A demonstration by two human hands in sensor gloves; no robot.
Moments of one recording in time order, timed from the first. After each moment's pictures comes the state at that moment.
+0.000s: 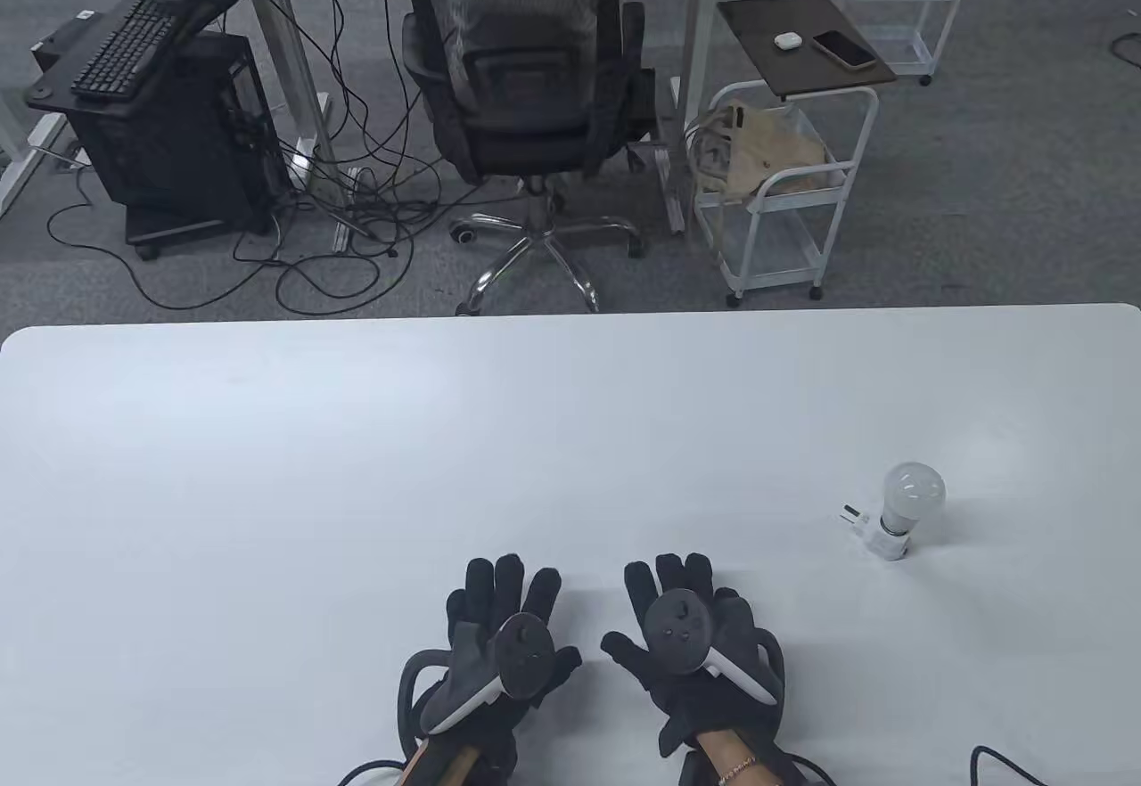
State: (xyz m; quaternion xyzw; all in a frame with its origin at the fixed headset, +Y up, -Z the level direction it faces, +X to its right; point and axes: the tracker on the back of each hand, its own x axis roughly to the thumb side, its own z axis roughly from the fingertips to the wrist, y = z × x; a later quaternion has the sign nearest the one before) left_hand -0.115 -0.757 -0.269 -0.15 -0.11 0.07 0.98; right_hand 0.087 -0.762 -0.281 0.09 0.15 0.97 0.19
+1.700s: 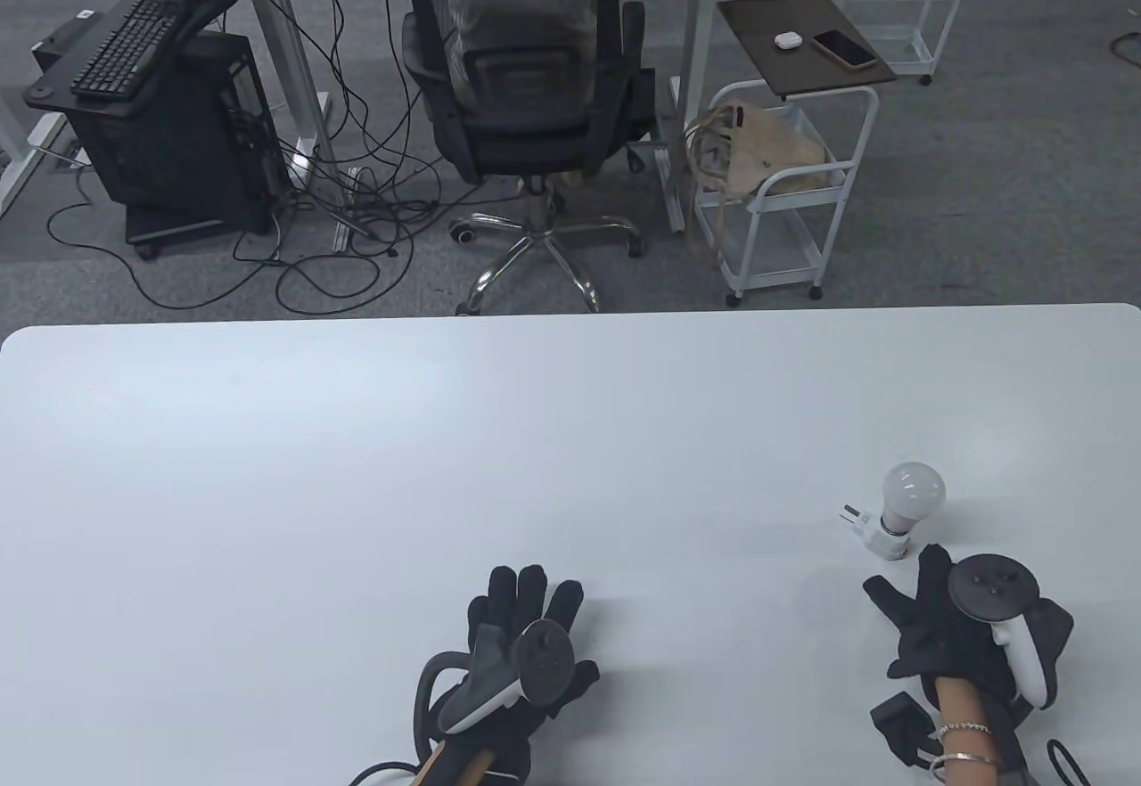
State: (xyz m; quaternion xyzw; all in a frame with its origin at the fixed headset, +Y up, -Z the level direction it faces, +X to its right) left_hand -0.100 -0.765 -0.266 -0.17 -0.14 0.06 0.97; right_hand 0.346 -0.764 -0.298 -0.26 0.10 0.89 0.36
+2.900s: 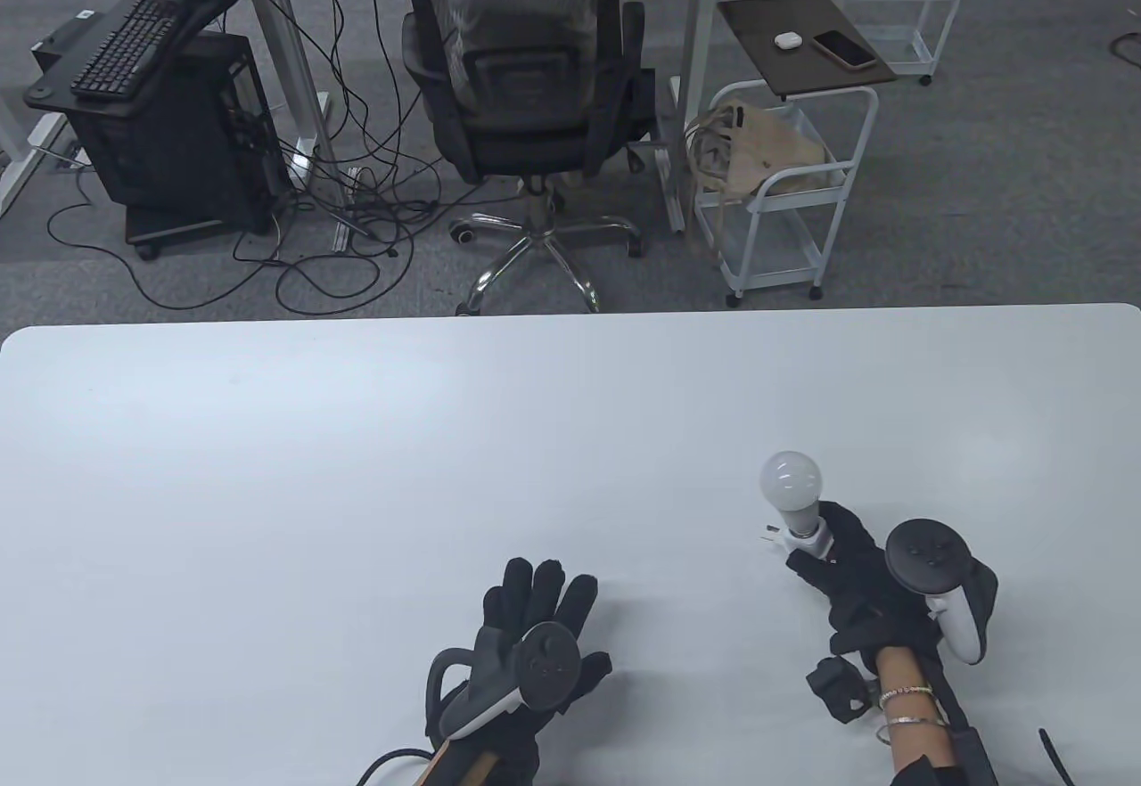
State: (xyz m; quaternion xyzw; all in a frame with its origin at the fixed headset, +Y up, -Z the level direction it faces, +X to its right) left_hand -0.098 -0.746 -0.263 -0.08 -0.17 0.12 0.98; right_hand 0.261 -0.743 -0.324 -0.03 0.04 0.89 0.45
